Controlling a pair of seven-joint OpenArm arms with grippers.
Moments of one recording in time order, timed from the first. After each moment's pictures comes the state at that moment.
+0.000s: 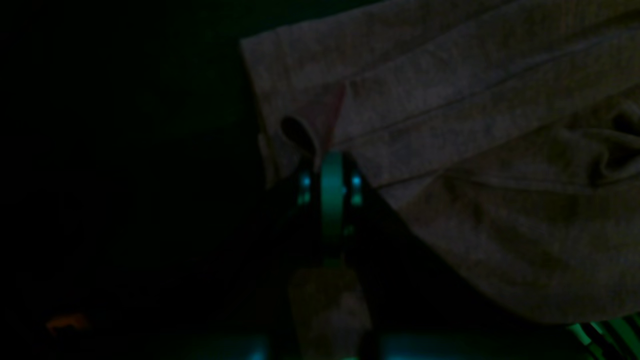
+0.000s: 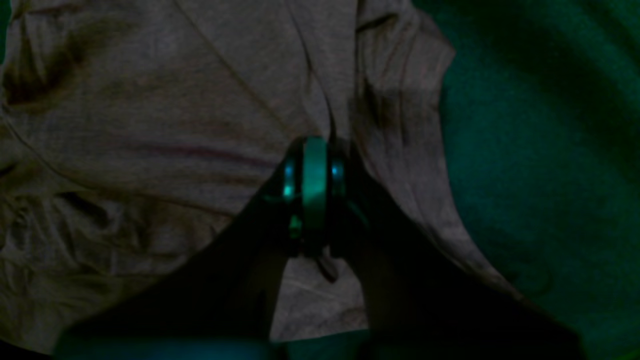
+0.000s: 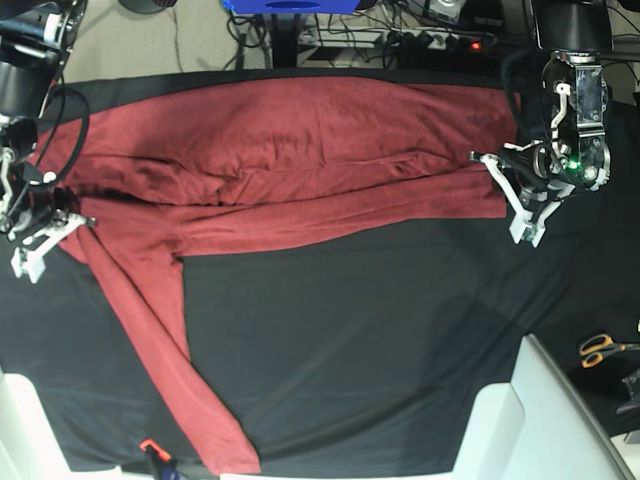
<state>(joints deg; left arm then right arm) 7.7 -21.5 -10.1 81.4 -15.1 -20.9 53.9 6.8 14.7 23.2 66.5 15.4 17.1 -61.5</state>
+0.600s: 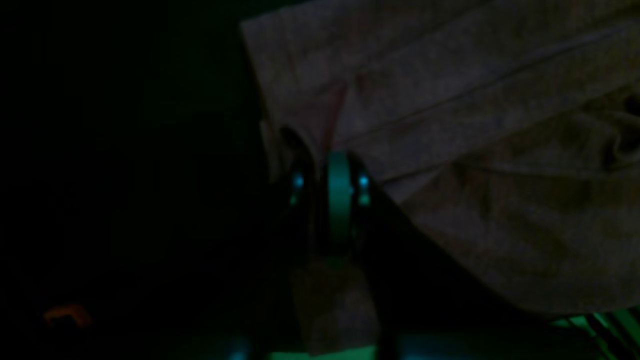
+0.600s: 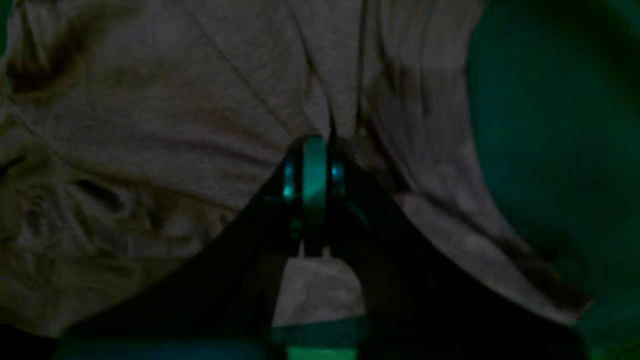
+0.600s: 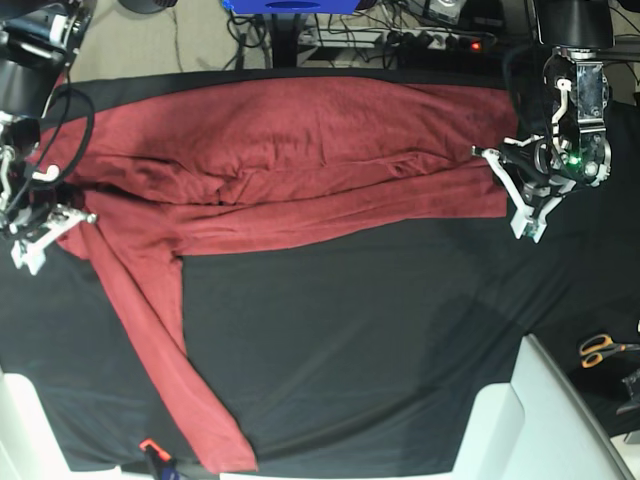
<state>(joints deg) 8.6 -21.9 -10.1 82.3 -15.0 -20.9 54.0 7.0 12.9 28.6 66.5 15.7 17.2 -66.1</state>
